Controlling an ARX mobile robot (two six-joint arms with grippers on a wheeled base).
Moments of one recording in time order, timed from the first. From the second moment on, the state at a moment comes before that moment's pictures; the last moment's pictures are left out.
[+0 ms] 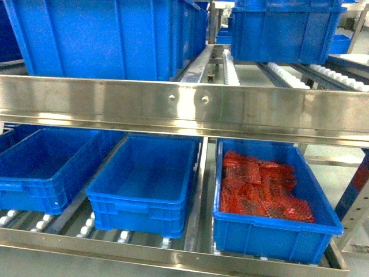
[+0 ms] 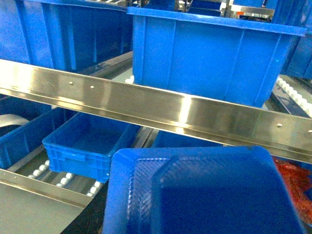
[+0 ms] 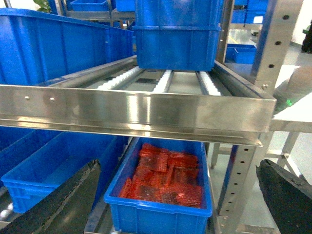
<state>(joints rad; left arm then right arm) -0.20 0.46 0.32 0.03 -0.34 -0.10 0.00 0.01 0.01 -0.01 0.00 0.00</state>
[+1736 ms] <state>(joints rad) -0.20 0.46 0.32 0.03 -0.34 -0.10 0.00 0.01 0.01 0.00 0.00 0.00</state>
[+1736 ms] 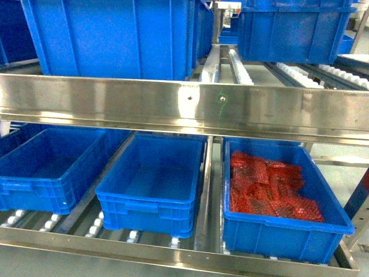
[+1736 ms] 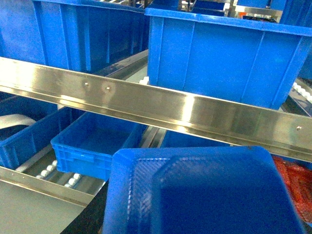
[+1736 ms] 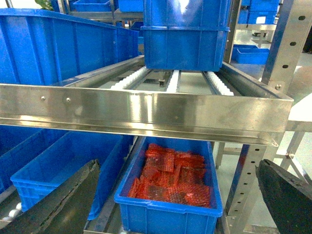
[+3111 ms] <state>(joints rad) -0.20 0.46 0.32 0.03 -0.34 -0.10 0.00 0.01 0.01 0.00 0.00 0.00</state>
